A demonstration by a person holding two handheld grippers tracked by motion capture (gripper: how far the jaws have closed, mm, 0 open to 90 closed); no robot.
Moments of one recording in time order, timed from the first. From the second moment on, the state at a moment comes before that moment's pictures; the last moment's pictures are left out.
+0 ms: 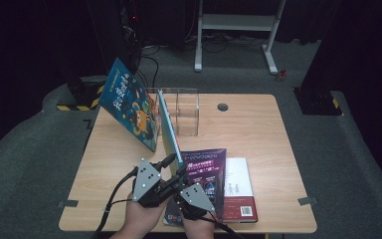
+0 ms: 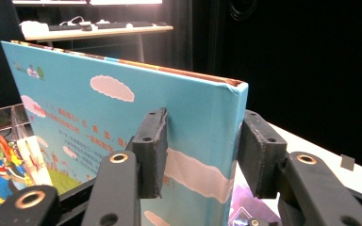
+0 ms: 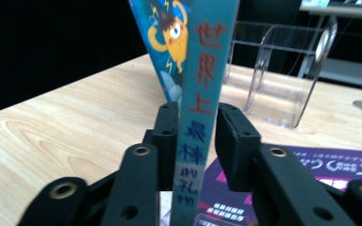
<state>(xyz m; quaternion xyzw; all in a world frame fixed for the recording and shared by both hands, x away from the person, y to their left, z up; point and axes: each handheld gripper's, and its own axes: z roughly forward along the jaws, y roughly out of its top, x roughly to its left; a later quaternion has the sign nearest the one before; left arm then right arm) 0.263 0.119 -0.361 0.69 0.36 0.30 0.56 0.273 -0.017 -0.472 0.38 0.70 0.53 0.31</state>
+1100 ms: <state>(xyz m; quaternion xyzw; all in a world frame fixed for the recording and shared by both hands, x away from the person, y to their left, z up) 0.252 0.142 -0.371 0.67 0.36 0.33 0.56 0.274 0.005 -0.482 0.37 0.71 0.54 0.25</state>
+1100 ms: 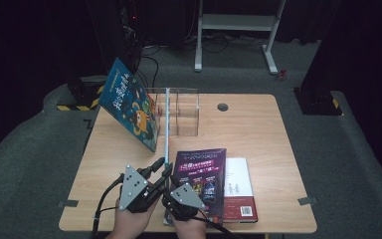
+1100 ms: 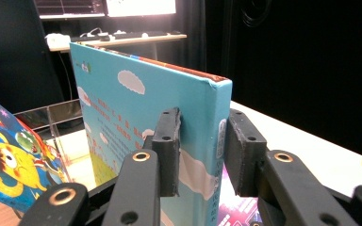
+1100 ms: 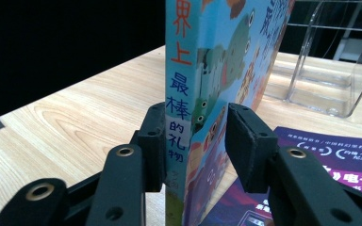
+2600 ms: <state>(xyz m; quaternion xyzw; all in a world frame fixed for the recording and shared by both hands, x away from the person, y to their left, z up) 0.257 0.164 -0.421 0.64 0.43 0.36 0.52 0.248 -0.040 -0.471 0.34 0.72 0.55 0.25</state>
